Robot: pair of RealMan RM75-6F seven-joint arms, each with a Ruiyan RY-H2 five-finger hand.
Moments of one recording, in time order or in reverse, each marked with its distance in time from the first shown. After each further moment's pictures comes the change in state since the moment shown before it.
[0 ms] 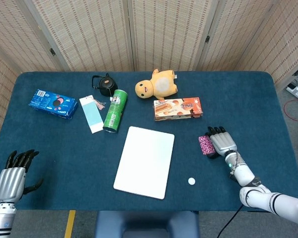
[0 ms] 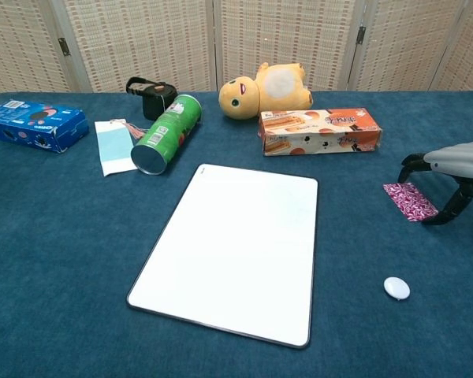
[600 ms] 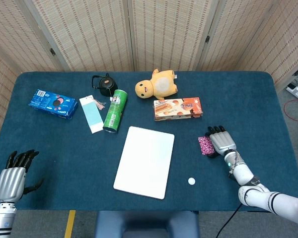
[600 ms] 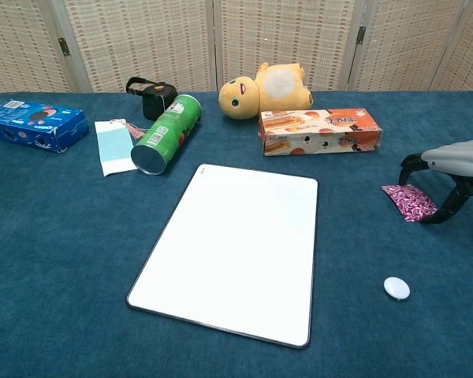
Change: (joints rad) left arm 0.001 -0.003 -0.001 0.007 -0.003 -0.002 -0.004; right arm 0.006 -0.008 0.007 0.007 0.007 -0.005 -0.006
